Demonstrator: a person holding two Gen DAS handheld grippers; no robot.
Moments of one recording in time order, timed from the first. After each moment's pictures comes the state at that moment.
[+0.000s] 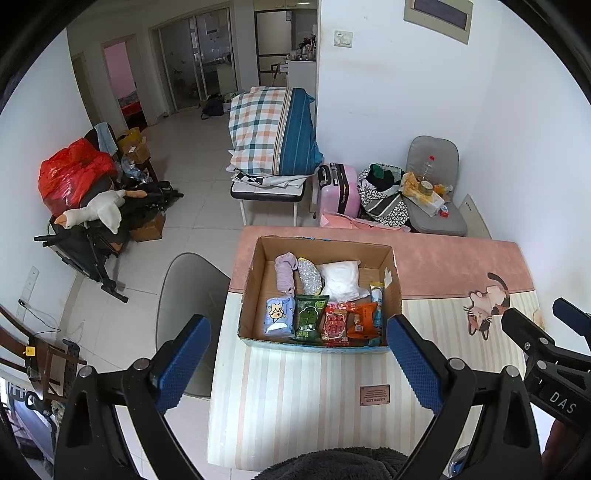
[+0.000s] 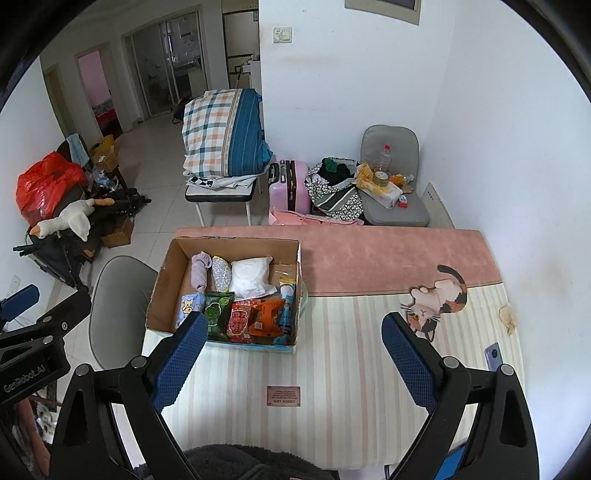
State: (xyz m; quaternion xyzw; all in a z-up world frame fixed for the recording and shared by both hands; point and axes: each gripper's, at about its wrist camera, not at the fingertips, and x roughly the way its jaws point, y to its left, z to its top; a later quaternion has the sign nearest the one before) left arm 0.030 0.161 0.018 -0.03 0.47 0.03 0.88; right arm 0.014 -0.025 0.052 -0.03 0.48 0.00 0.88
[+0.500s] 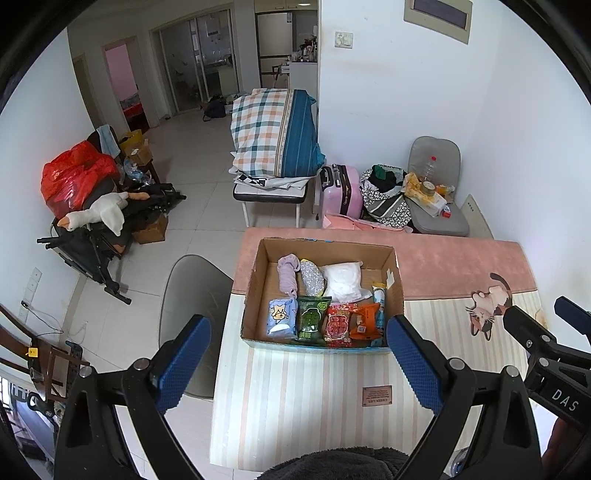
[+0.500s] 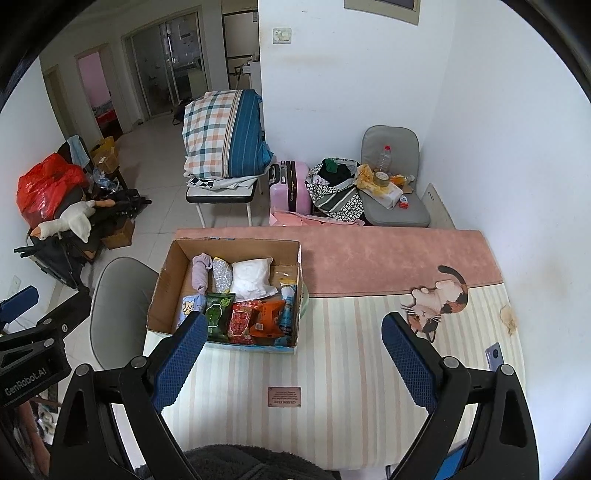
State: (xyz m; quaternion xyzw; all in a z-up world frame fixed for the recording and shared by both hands) left arm 0.024 0.158 0.019 -0.03 0.47 0.04 0.88; right arm 0.015 -0.026 0.055 -0.03 0.47 0.00 0.88
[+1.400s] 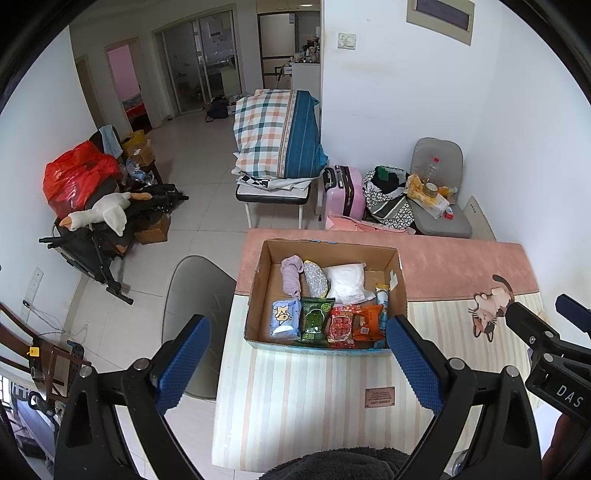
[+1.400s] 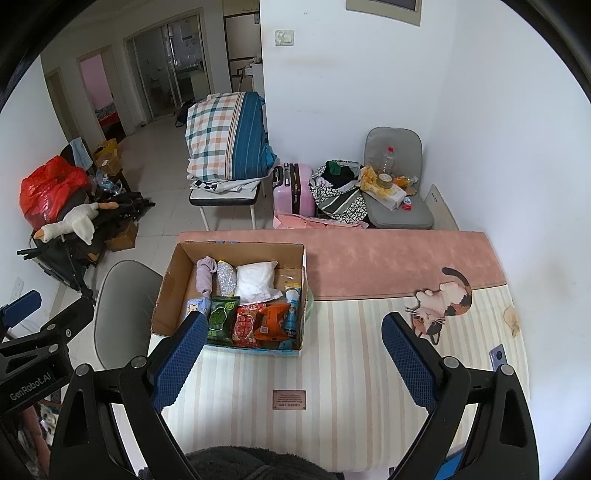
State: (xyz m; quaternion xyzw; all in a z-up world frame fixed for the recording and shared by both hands) left arm 0.025 0.161 0.023 -0.03 0.47 0.04 0.88; right arm 0.019 -0.017 0.055 -0.02 0.47 0.00 0.88
